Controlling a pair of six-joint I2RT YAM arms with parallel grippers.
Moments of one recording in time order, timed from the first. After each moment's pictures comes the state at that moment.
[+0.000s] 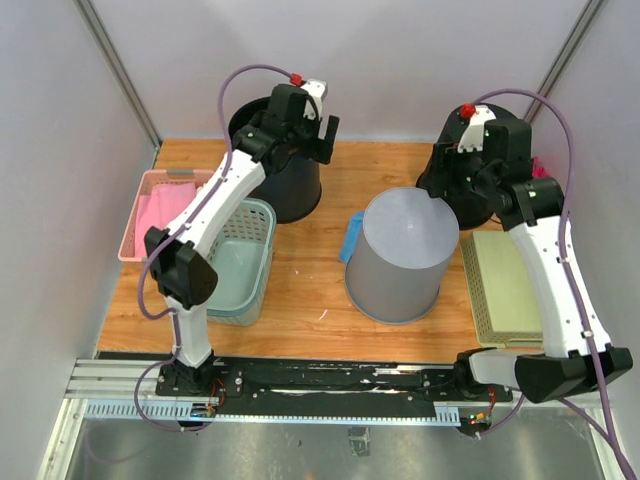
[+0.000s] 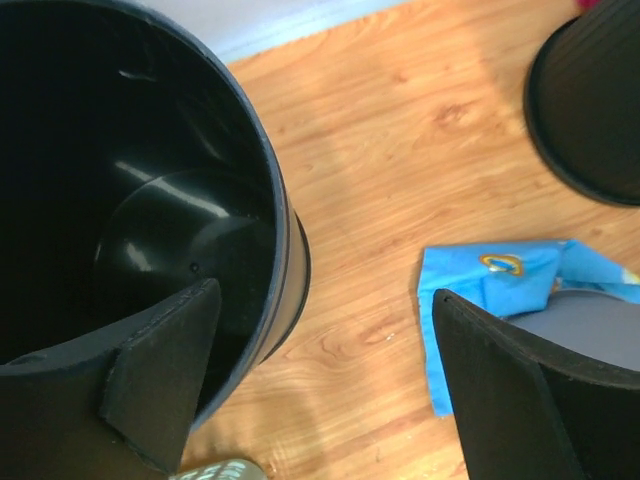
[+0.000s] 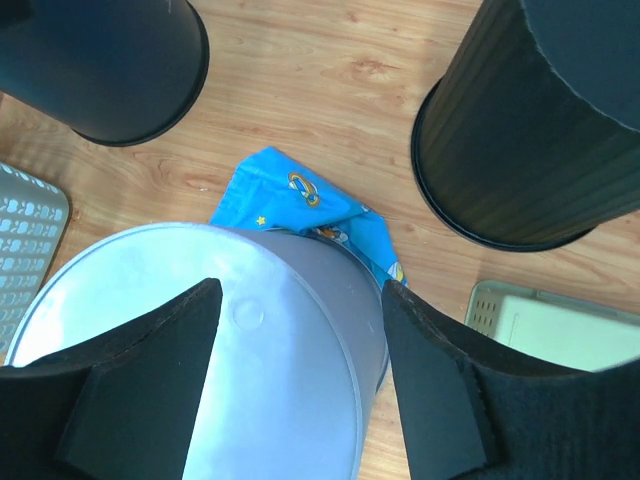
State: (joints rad) left arm -0.52 1.89 2.04 -0.65 -0.10 -0.09; right arm 0.20 1.29 1.59 -0.87 -0.13 0.07
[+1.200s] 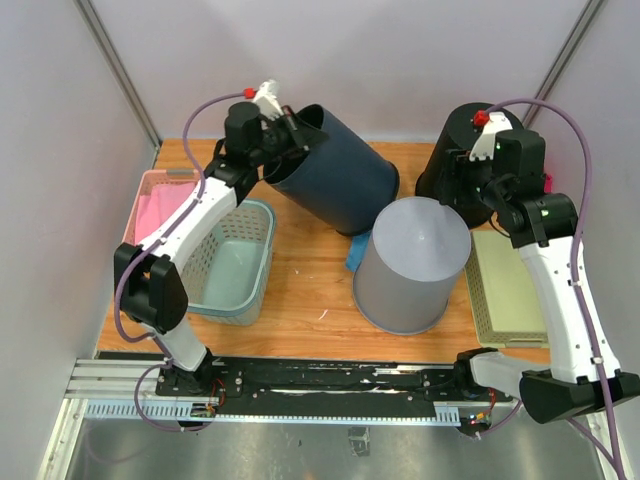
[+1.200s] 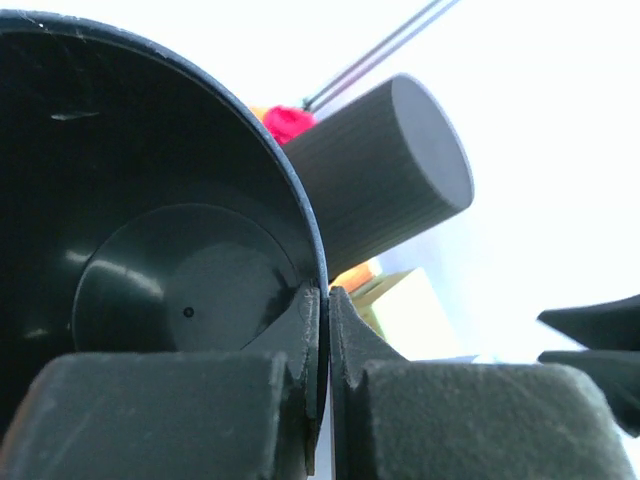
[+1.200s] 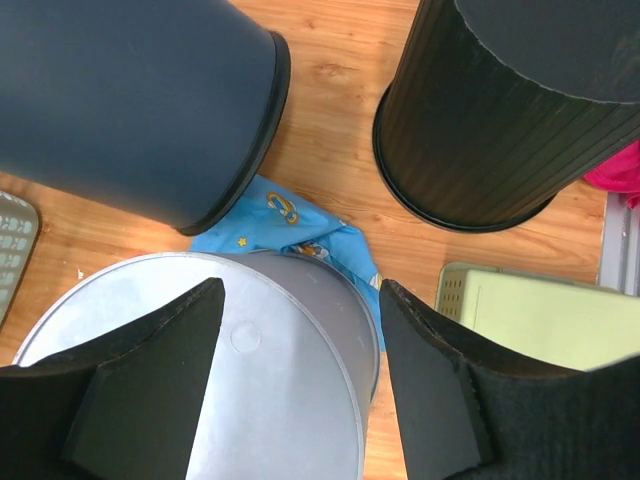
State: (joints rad) left arm -0.43 1.70 1.61 -0.05 0.34 -0.69; right arm 0.20 1.17 1.54 -0.89 -0.01 0.07
